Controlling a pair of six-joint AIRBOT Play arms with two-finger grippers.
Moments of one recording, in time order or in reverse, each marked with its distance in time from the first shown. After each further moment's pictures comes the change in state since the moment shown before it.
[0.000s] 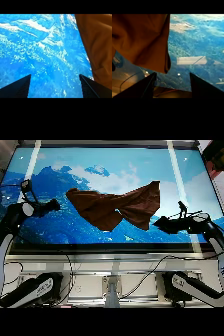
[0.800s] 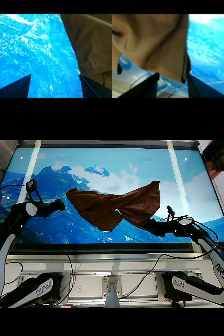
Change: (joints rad) left arm -0.050 0.000 0.000 -0.059 -0.007 0.003; right arm 0.200 -0.082 -0.071 0.140 -0.177 -0.003
